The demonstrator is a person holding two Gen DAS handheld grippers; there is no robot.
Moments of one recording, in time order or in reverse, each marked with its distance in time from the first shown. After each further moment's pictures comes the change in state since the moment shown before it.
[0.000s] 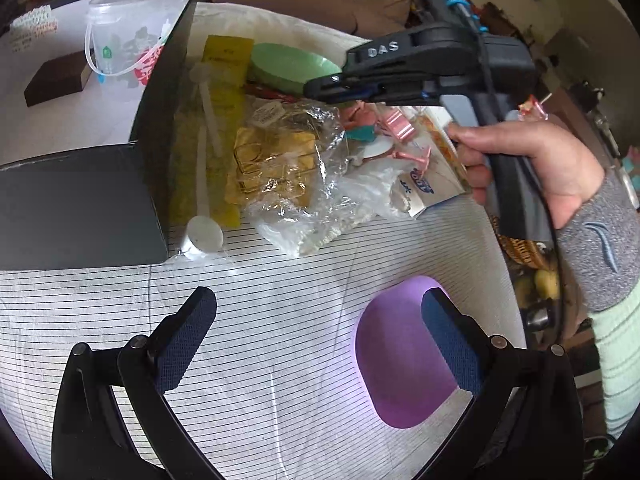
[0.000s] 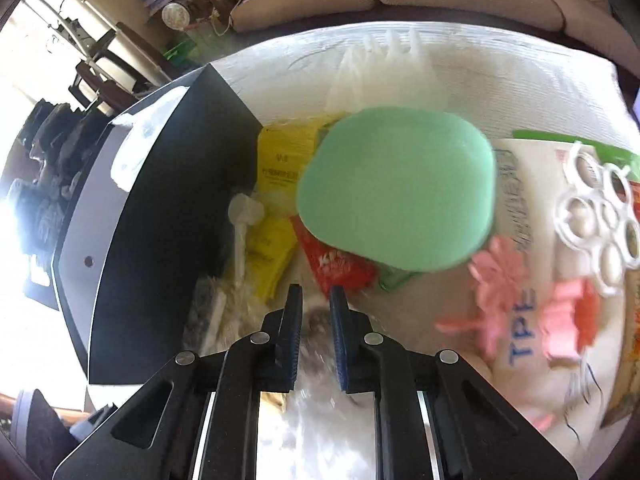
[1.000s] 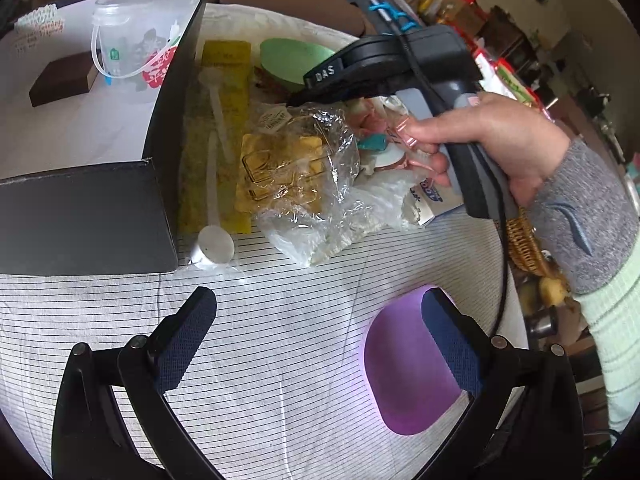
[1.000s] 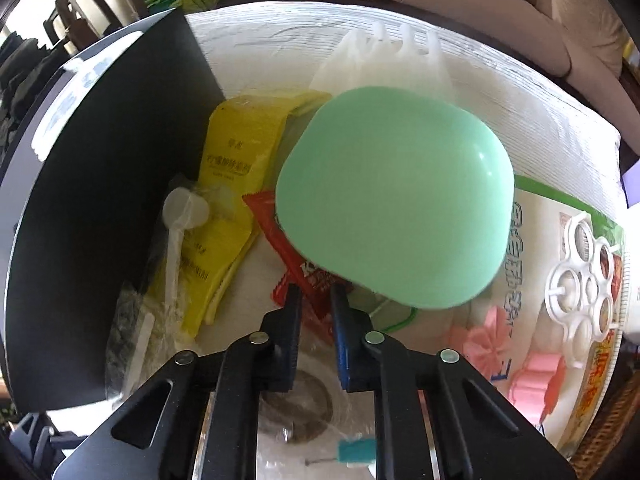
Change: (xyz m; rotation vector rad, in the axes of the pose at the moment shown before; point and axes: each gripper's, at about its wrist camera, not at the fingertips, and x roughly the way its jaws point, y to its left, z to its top) left arm -0.001 0.004 0.010 -0.016 -0.009 0.016; right arm 0.044 0.006 0.024 -0.161 0.076 -0.234
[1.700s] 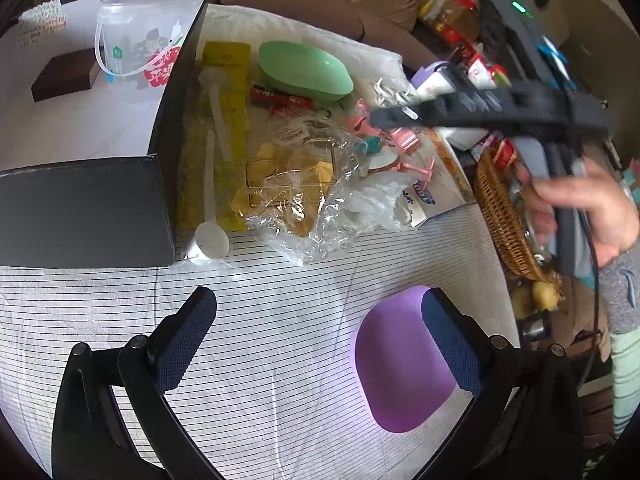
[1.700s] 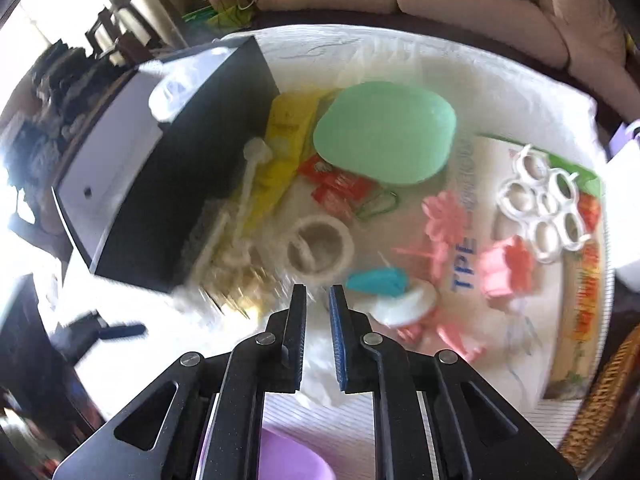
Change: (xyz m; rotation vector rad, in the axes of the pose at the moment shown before) left arm -0.005 0.000 0.002 -0.012 -0.005 -0.021; right arm -0.073 0.001 -0.058 0.022 -0.045 0.147
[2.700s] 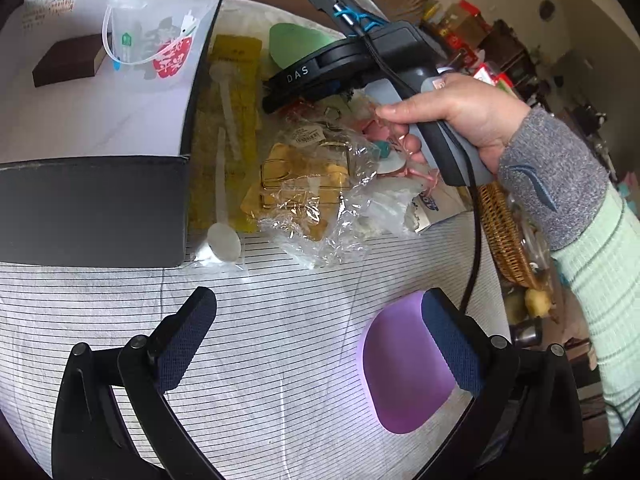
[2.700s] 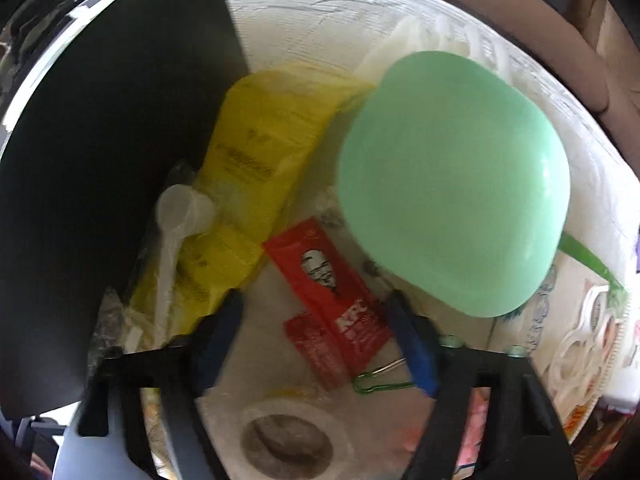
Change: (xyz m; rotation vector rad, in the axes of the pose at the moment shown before) left arm 0.005 0.012 0.006 -0.037 0.017 -0.030; right arm 0.118 0.003 0.088 -0.163 0.170 -0.185
